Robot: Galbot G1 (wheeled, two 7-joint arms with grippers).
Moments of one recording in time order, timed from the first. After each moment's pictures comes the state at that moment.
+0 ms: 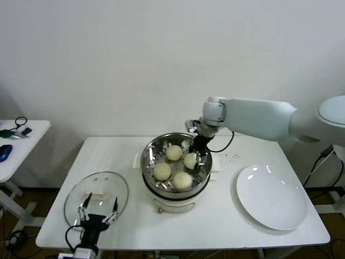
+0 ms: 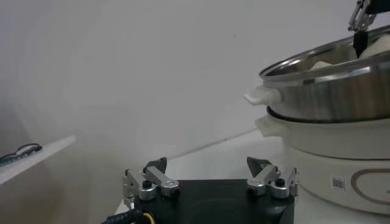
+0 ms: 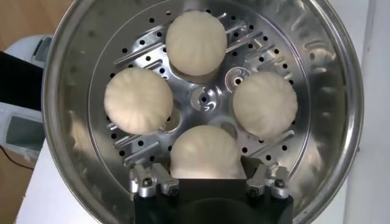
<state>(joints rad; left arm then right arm) 1.72 -1.41 -0.59 -2.01 0.16 -0.04 -0.07 0.65 1.20 -1.63 1.13 0.72 -0.29 -0.99</state>
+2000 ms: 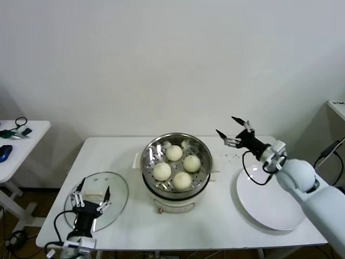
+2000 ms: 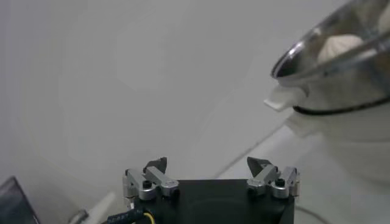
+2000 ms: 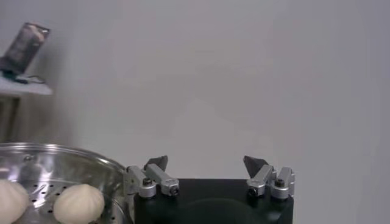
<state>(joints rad) 1.66 -1.44 -0.66 -2.07 0.56 0.02 -0.03 -0.85 0.70 0.15 1.70 0.61 0.01 -0.20</state>
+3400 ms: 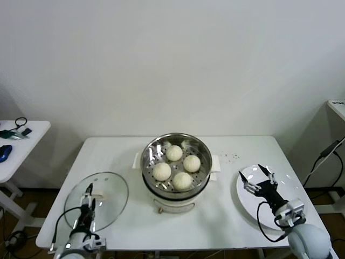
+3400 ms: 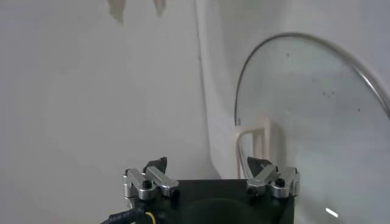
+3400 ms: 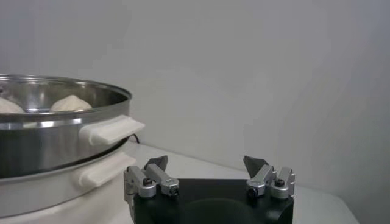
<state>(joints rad) 1.50 -1.36 -0.65 -1.73 1.44 0.10 -0.05 -1.40 1.03 0.60 1.80 0.37 -0.04 -0.22</state>
